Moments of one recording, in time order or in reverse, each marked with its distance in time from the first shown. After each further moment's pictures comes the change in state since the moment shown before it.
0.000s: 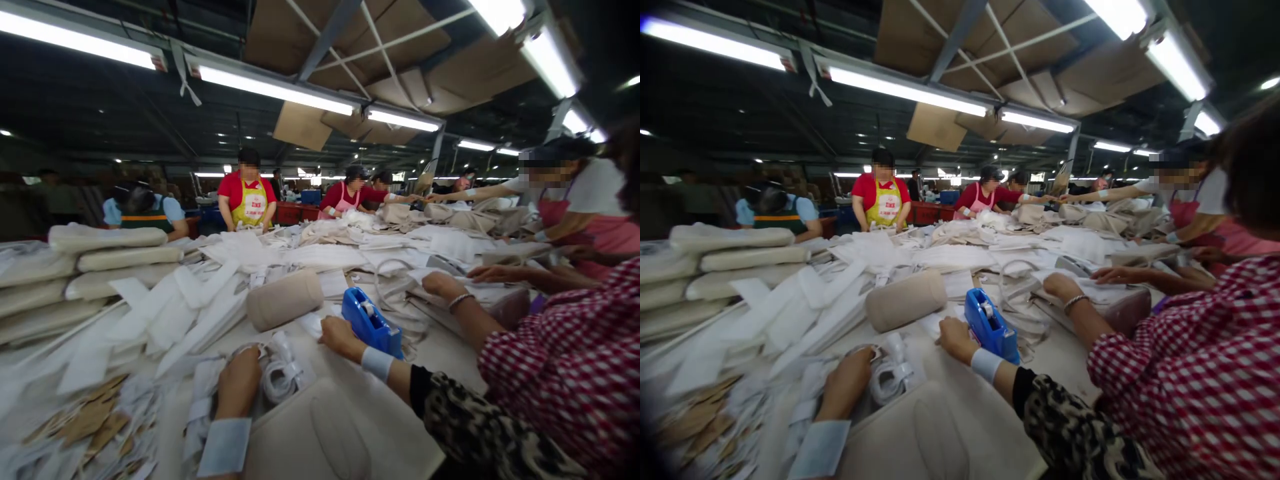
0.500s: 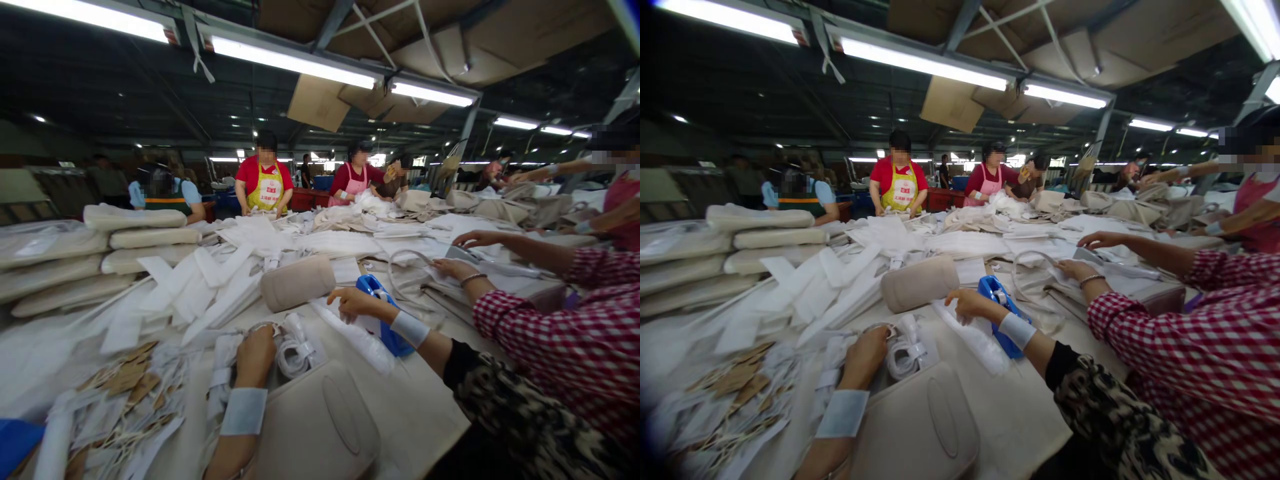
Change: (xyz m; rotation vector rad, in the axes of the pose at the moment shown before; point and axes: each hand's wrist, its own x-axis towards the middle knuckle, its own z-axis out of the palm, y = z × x) left_hand 0.003 -0.001 0.006 -0.014 0.007 -0.023; right_hand 0.014 0.027 -0.040 0.438 -0.195 -0.230
